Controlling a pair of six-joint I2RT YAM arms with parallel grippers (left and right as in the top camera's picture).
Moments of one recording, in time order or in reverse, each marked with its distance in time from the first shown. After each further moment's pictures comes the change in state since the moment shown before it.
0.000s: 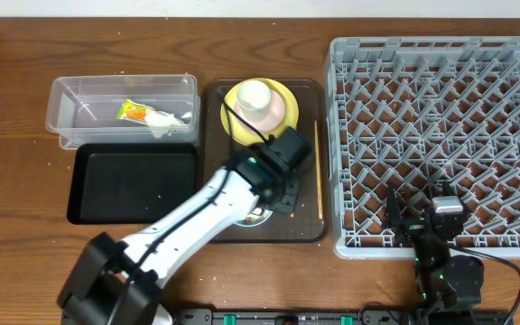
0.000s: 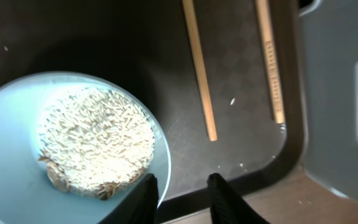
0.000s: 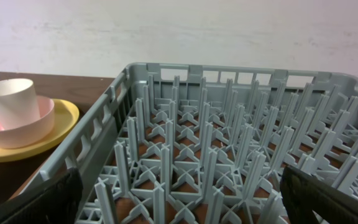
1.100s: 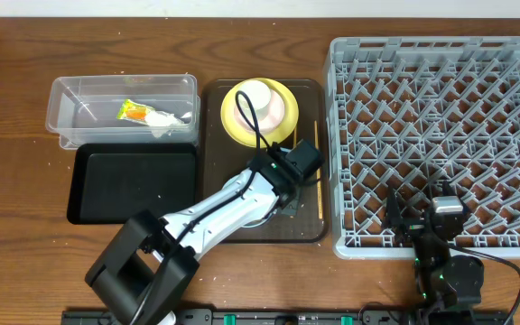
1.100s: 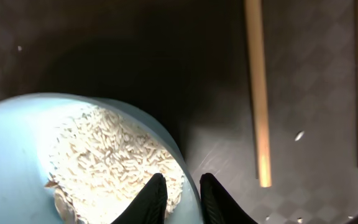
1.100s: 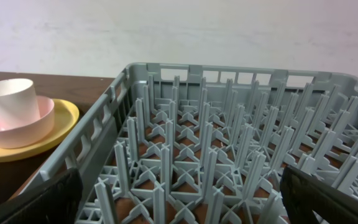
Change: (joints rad) left arm -0.031 0.120 -0.033 0.068 -0.153 -0.062; right arm 0.000 0.000 0.000 0.000 0.000 0.000
